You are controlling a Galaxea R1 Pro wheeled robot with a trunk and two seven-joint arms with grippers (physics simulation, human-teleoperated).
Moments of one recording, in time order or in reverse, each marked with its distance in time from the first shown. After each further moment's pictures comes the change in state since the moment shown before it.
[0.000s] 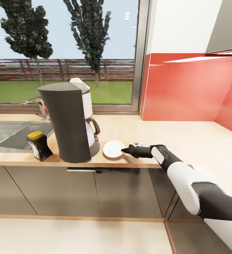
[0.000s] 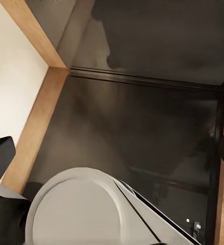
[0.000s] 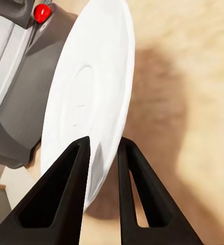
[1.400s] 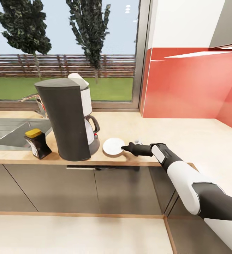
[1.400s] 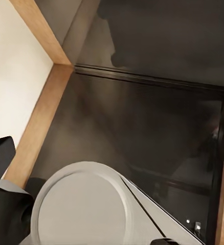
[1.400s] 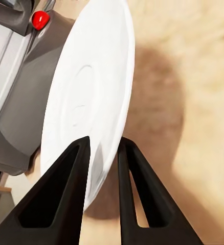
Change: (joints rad) left arm 0.000 0.000 0.000 0.001 0.000 0.000 0.000; right arm 0.000 0.000 -0.007 -0.032 -0.018 0.006 0.002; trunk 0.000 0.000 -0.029
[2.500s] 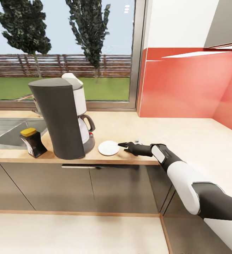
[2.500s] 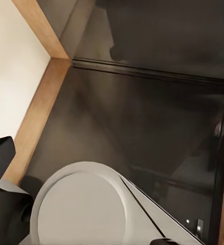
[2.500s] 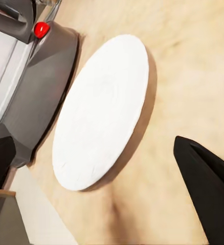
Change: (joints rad) left arm 0.000 0.000 0.000 0.000 0.000 0.001 -0.001; right arm 0.000 0.001 -0.005 0.013 -0.024 -0.022 0.002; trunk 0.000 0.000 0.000
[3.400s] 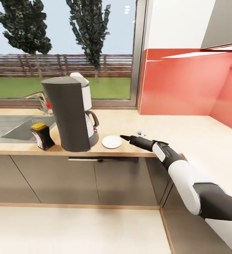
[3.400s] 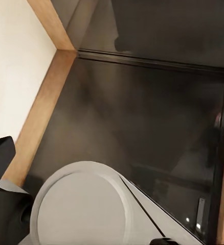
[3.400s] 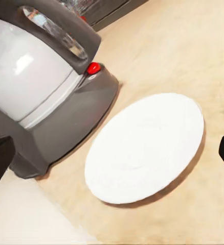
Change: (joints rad) left arm 0.000 0.000 -0.001 -0.001 0.000 0.000 0.000; right arm 0.001 -0.010 0.023 -0.056 0.056 -0.329 0.061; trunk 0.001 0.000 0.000
